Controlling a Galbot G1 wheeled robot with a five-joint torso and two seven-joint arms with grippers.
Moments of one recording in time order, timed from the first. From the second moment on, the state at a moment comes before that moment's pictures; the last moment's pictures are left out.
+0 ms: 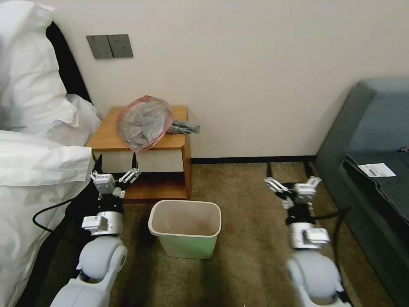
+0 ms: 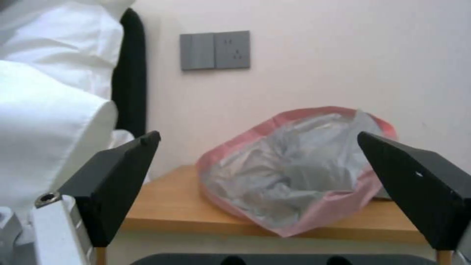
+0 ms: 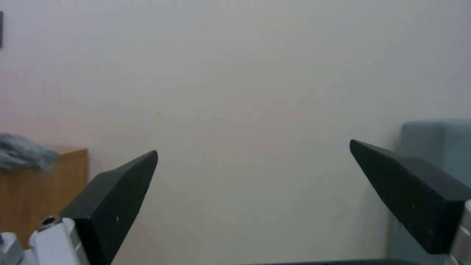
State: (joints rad) left arm 1.33 -1.18 -0.46 -1.94 -0.23 -0.31 -0.33; right arm -1.51 1.45 0.57 2.08 -0.05 0.24 0.08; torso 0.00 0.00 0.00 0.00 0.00
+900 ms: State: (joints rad) left arm 1.52 -1.27 -0.47 -2.02 -0.02 -0.26 -0.36; right arm -1.03 1.08 0.29 1.82 -0.05 0.23 -0.03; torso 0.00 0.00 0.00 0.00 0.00
